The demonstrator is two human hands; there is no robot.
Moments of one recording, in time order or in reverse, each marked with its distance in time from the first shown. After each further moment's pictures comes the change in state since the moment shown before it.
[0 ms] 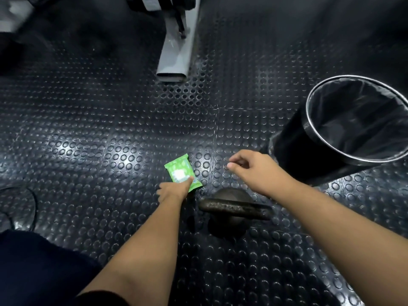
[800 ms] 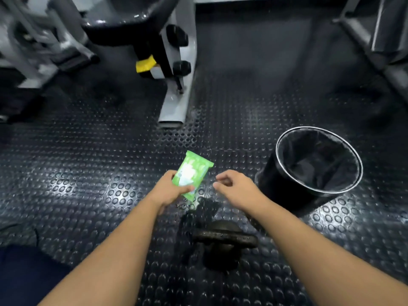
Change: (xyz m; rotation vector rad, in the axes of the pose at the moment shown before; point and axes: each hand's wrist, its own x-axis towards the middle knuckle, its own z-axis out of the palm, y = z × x) left_hand -0.094 0.074 -0.116 -0.149 -0.296 0.718; right_hand -0.013 -0.037 -0.025 0.225 0.086 -0.009
